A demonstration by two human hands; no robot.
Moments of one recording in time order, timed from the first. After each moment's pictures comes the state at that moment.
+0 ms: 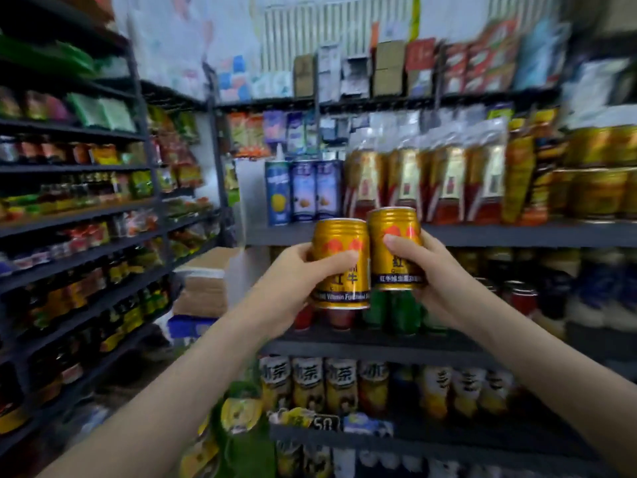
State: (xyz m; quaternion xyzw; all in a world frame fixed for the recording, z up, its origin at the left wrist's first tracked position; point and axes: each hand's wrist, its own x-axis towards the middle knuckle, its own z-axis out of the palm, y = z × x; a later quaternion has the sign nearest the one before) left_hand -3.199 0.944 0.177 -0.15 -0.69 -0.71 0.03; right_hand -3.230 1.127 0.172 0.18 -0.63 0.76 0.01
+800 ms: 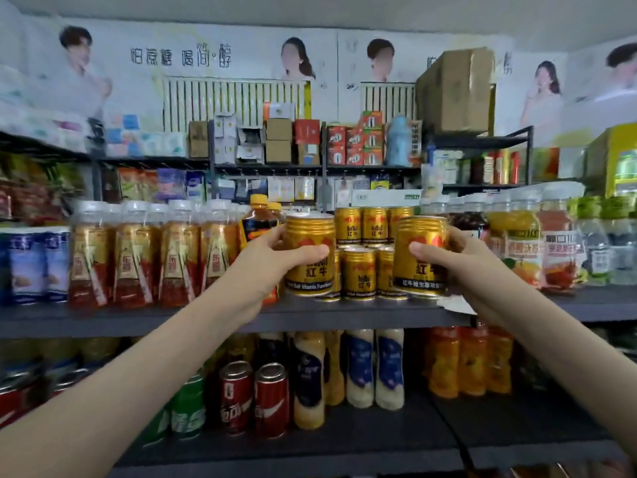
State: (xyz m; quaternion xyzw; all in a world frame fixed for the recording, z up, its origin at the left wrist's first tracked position) left_hand -3.293 1.359 0.261 -0.22 -0.72 -0.65 0.11; right_hand -3.263 1.618 0.258 0.14 -0.74 0.63 0.21
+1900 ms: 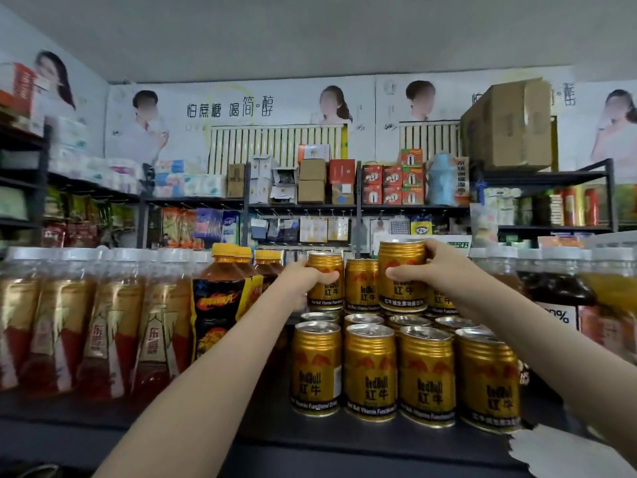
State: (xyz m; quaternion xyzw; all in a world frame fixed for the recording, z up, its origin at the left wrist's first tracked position) left_hand -3.551 1.437 0.317 -0.06 -0.72 -0.69 0.08; right_hand -3.489 1.651 0.327 0.20 -0.81 0.52 0.20
